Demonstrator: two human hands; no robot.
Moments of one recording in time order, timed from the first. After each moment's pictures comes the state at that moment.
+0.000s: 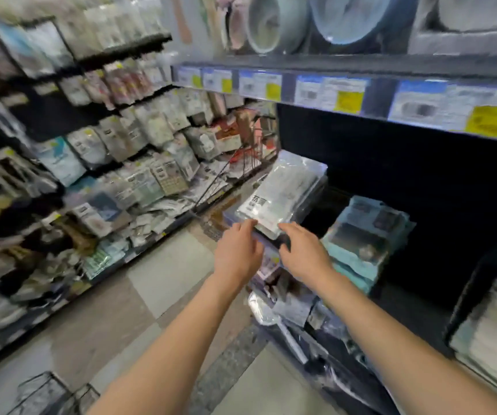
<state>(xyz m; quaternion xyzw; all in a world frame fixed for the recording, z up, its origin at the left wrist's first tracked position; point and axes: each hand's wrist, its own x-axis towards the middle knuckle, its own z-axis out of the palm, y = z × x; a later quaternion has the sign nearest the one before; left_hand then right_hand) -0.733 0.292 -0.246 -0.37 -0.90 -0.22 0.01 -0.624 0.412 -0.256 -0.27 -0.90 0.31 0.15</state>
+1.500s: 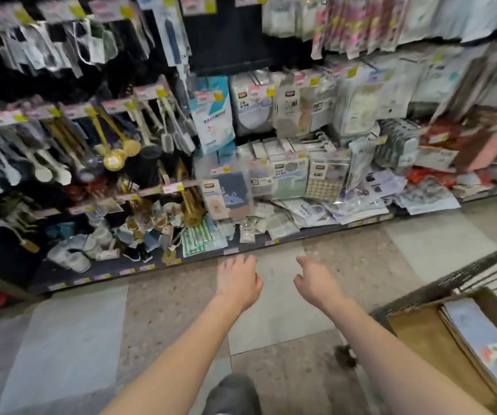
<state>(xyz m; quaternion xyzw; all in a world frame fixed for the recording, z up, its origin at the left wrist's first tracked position) -1.528 0.073 -0.369 -0.11 -0.98 -0.04 -0.15 -1.512 0.269 -0.403 -0.09 -0.96 0.23 -0.15</state>
